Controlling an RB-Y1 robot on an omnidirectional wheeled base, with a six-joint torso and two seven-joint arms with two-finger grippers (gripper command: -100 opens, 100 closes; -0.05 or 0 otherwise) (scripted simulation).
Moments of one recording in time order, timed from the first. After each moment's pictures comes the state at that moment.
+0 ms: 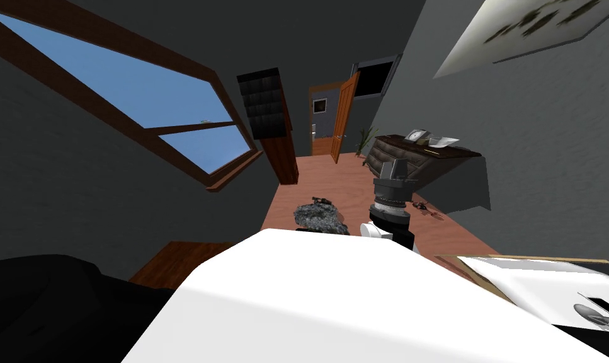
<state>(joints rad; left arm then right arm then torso) 1.90 0.65 0.48 -2.21 1.32 0.59 0.75 0.51 -0.05 0.06 -2.29 -0.01 -0.64 0.16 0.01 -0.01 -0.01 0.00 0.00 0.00</state>
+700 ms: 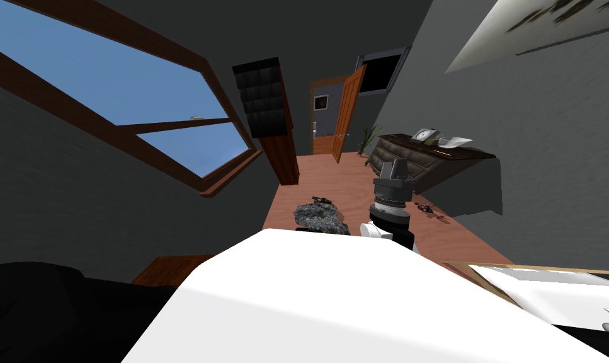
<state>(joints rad) 1.85 0.66 0.40 -2.15 1.34 0.62 0.77 0.51 -0.05 0.06 -2.29 -0.01 -0.64 0.16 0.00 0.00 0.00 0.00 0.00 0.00</state>
